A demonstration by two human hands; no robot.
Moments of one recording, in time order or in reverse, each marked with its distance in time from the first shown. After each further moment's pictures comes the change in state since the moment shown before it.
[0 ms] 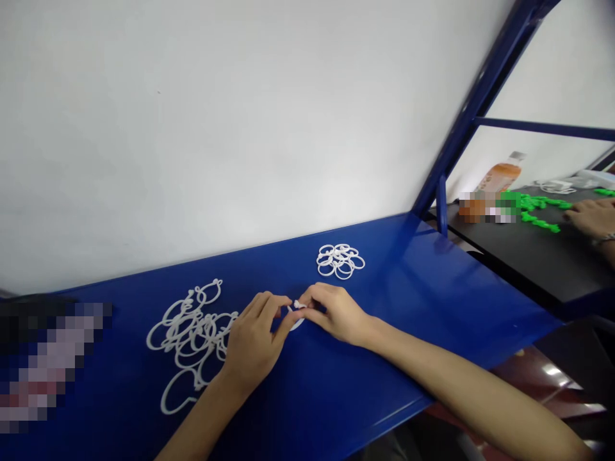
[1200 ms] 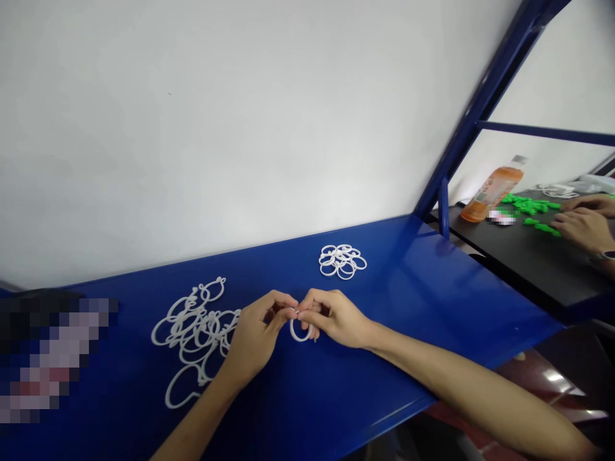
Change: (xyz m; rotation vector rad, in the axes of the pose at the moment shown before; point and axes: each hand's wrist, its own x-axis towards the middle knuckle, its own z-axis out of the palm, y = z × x) left_hand 0.006 -0.002 -0.006 -0.497 -0.141 -0.358; right_hand -0.004 -0.008 0.005 0.575 -0.137 0.268
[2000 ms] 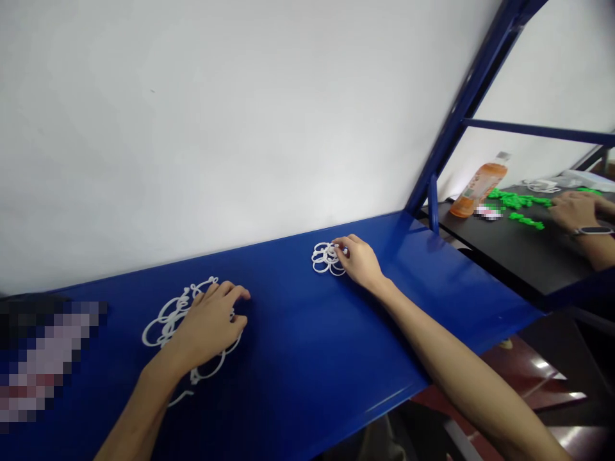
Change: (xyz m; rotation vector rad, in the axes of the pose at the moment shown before) left_hand 0.016 -0.035 -0.065 0.923 -0.247 0.015; right_hand 0.021 0.018 -0.100 -1.075 0.598 0.043
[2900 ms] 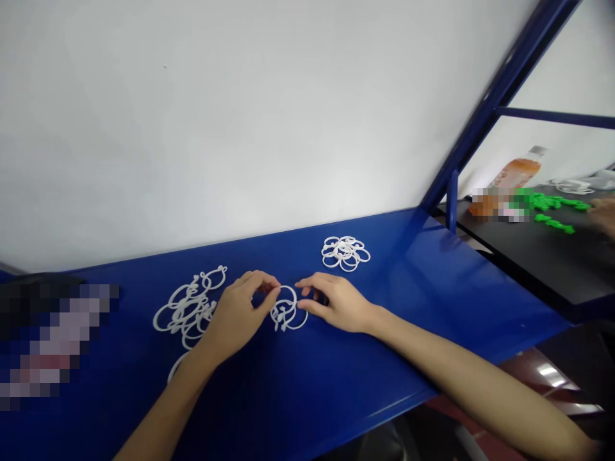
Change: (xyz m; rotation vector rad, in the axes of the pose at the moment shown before) left_hand 0.001 0.045 -0.003 -0.433 0.308 0.060; right_hand -0.049 -0.075 0.008 0.458 -0.386 -0.367
